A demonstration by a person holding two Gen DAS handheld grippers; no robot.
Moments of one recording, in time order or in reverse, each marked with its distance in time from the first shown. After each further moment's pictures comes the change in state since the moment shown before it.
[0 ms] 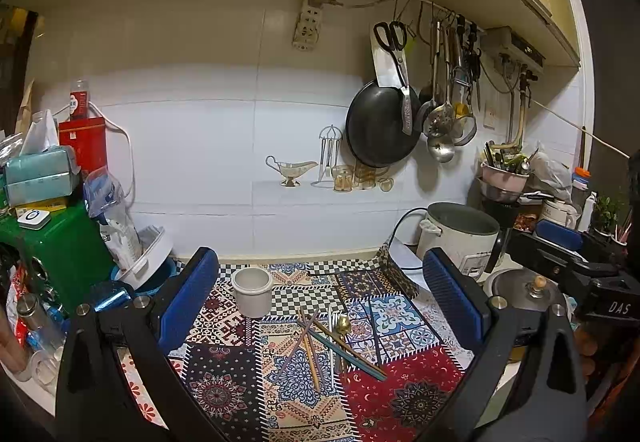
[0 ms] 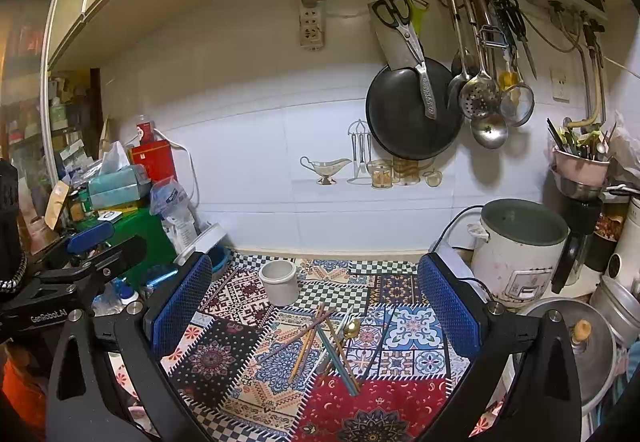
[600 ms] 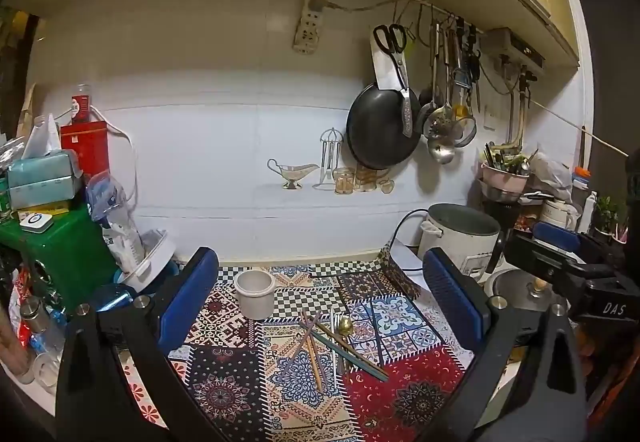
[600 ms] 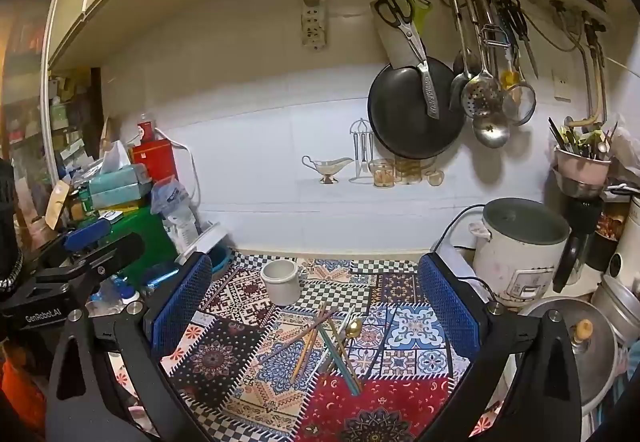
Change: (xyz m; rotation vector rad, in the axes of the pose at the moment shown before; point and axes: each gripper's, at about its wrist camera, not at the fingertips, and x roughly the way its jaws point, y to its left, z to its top) left arm -0.003 0.004 0.005 0.001 -0.001 -0.005; right arm 0.002 0.001 -0.001 -0.003 0.002 0.000
